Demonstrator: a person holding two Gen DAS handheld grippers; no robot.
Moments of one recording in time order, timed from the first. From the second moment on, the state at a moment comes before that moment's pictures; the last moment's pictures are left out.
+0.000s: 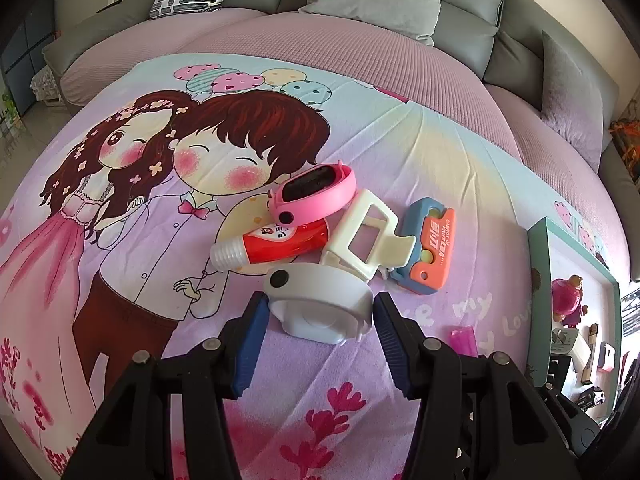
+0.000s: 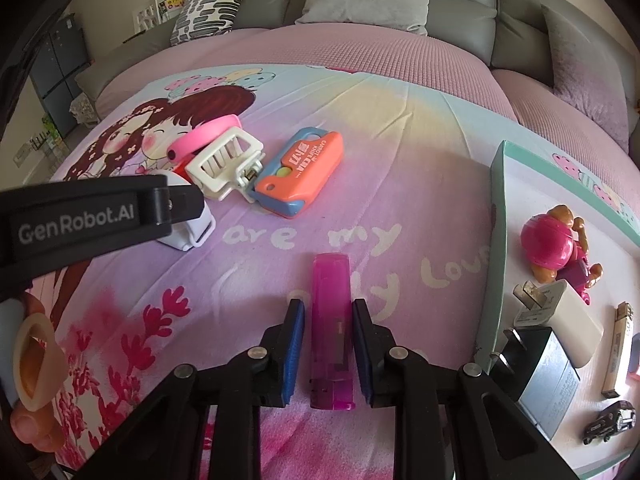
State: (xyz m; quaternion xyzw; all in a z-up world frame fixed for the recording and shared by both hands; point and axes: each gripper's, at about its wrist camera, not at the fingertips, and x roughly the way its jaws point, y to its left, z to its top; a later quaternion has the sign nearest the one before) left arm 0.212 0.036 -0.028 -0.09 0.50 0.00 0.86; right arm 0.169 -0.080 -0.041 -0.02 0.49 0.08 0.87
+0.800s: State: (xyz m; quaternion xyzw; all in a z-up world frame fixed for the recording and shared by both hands) left arm 0.198 0.031 0.017 -0.09 0.44 -0.01 0.89; right arm 0.156 -0.109 0.006 0.04 0.42 0.08 0.91
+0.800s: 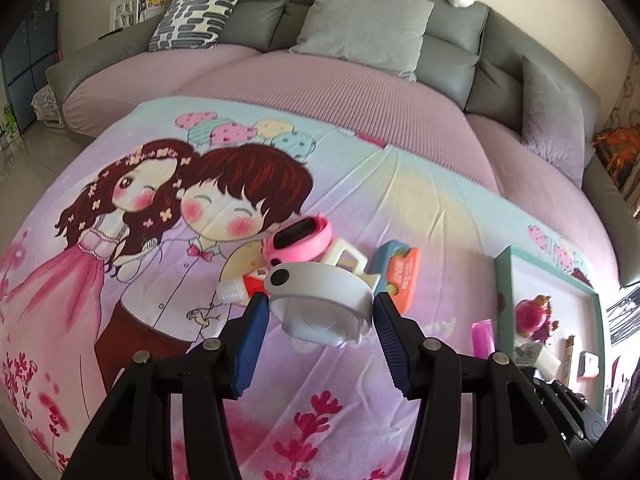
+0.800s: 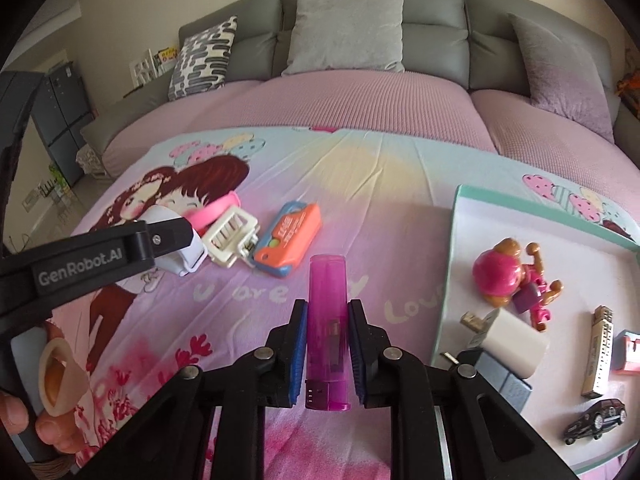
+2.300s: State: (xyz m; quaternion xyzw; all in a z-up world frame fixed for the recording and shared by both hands) left arm 0.182 -0.203 0.018 0.07 0.42 -0.24 0.87; right arm 0.110 -0.316 0.006 0.17 0.40 -0.18 0.88
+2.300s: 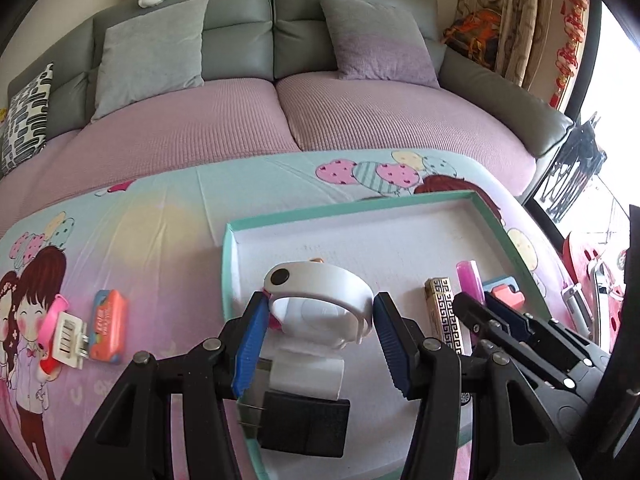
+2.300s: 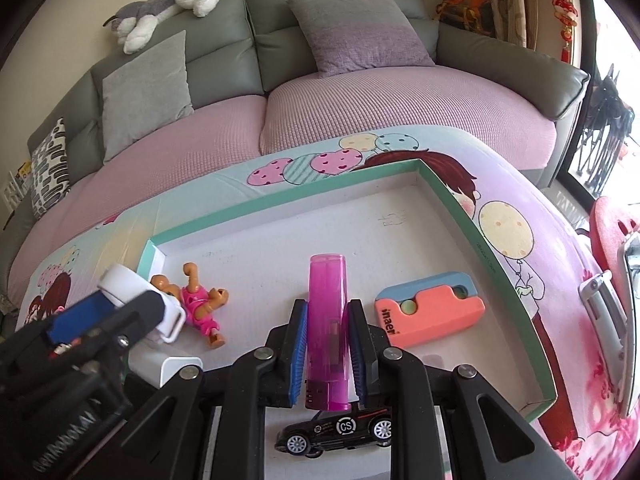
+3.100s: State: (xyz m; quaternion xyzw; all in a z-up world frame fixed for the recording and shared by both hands) left arm 0.184 -0.209 0.004 0.06 0.45 -0.26 0.85; right arm 0.112 -0.321 -0.004 0.18 0.41 -0.18 0.88
